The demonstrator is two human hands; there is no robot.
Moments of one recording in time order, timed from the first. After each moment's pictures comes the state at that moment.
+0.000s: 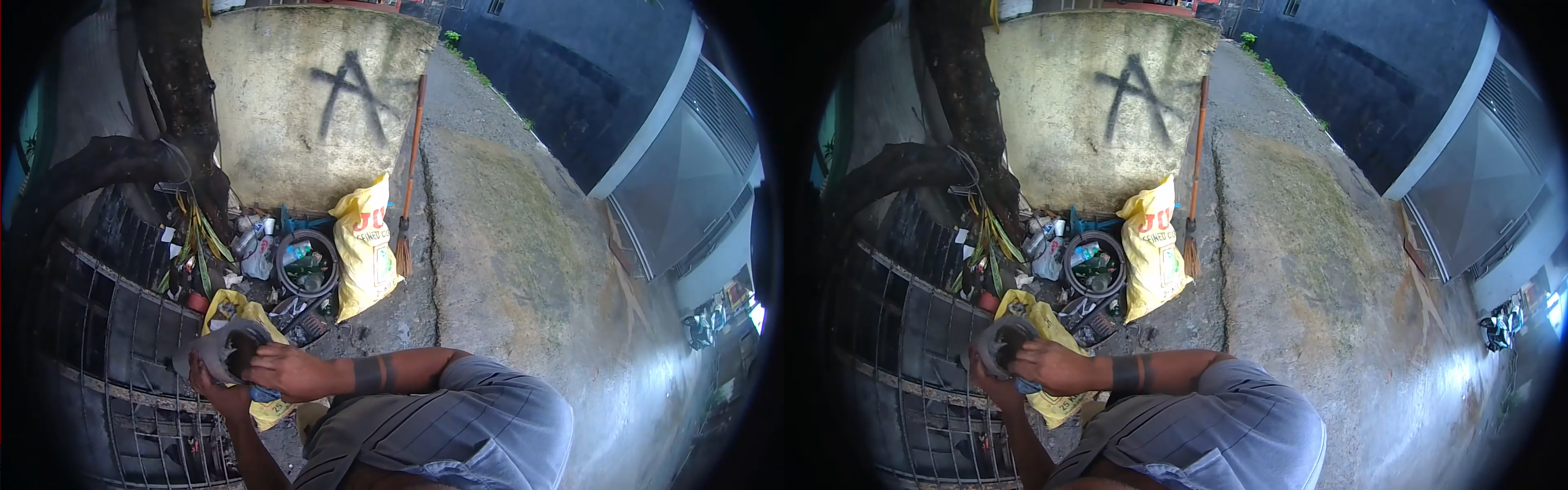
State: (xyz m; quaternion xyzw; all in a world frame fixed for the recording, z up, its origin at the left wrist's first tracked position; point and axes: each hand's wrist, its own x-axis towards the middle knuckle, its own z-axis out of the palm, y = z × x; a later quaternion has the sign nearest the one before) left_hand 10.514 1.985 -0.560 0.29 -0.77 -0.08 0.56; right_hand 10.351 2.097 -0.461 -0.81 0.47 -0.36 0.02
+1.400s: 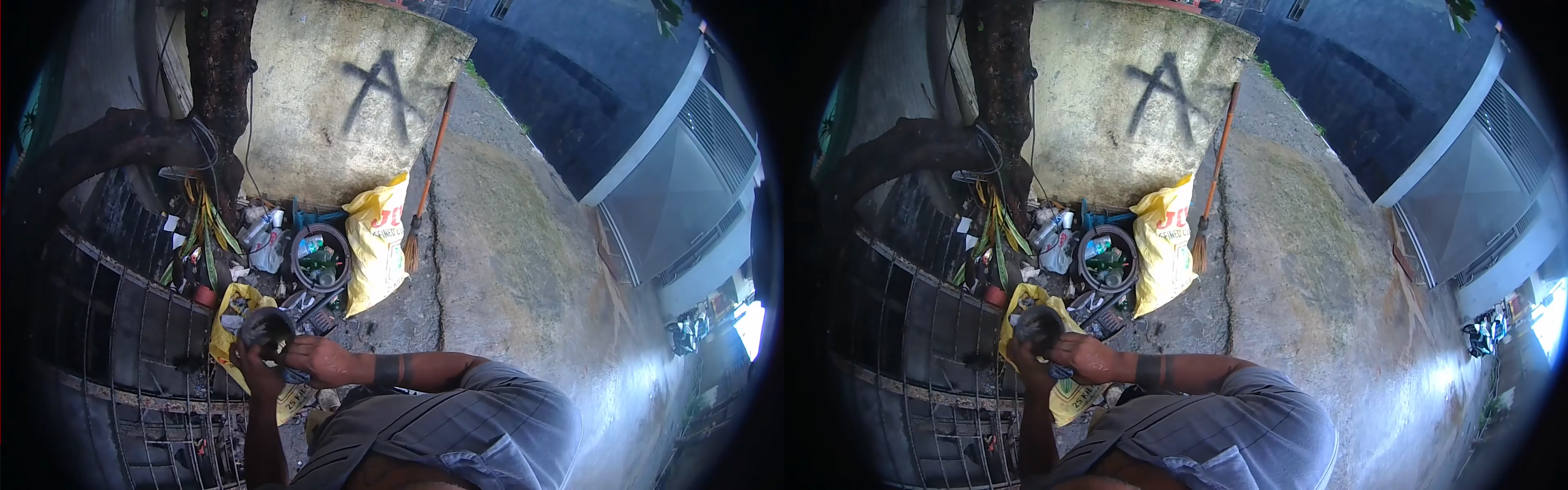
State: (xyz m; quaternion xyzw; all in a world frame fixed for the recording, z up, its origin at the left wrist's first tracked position) left_hand 10.515 1.921 -0.615 0.26 -0.83 -0.22 0.45; right_hand 10.377 2.032 -0.500 -0.78 0.55 -0.30 0.04
